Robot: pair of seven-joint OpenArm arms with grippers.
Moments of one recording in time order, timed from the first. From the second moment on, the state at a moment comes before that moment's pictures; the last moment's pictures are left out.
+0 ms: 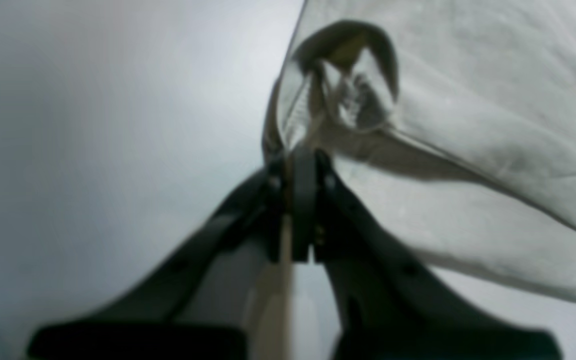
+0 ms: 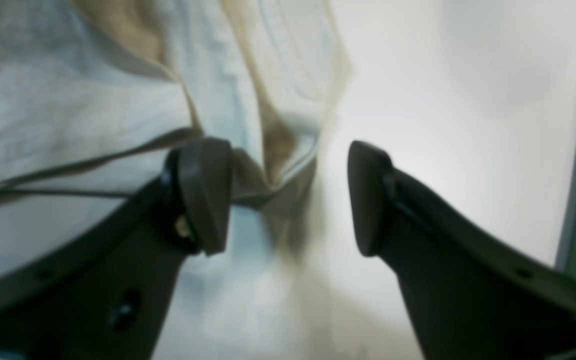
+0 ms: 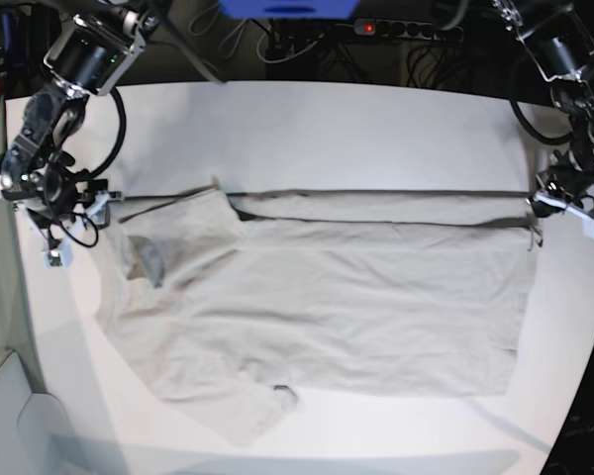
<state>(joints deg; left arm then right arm) -1.7 -18.6 -37.5 66.3 -27.8 -26.3 43.6 6.0 2.6 37.3 86.6 -2.2 40.1 -56.5</state>
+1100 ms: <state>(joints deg) 2.0 -18.2 -37.6 75.5 -28.2 -26.6 51.6 -1.9 3.8 37.2 90.7 -1.4 40.1 -54.1</state>
